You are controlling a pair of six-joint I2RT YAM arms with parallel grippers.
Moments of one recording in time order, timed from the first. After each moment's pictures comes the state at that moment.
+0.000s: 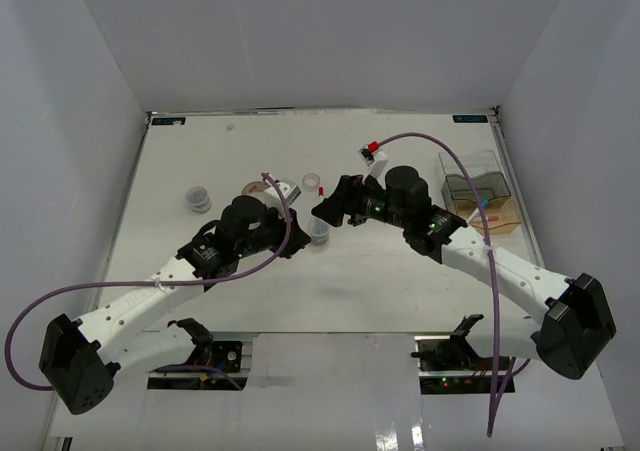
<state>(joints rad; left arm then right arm) -0.74 1.01 0.75 -0.20 0.17 -0.30 0.76 1.21 0.89 0.05 -0.29 0.60</state>
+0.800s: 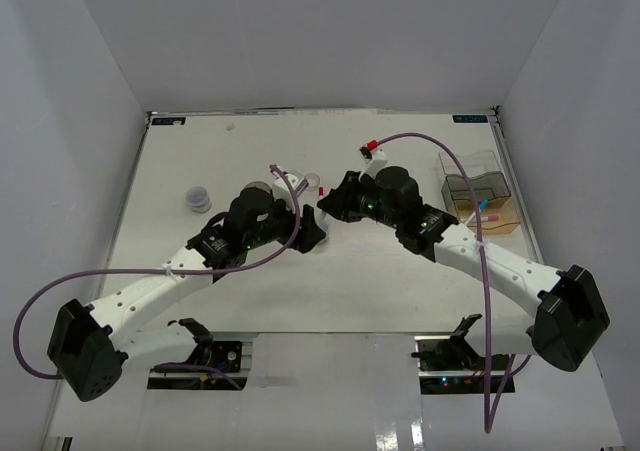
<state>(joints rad) -0.74 1.09 0.79 -0.12 0.16 -0.26 0.79 1.28 0.93 0.05 -0.14 0.67</state>
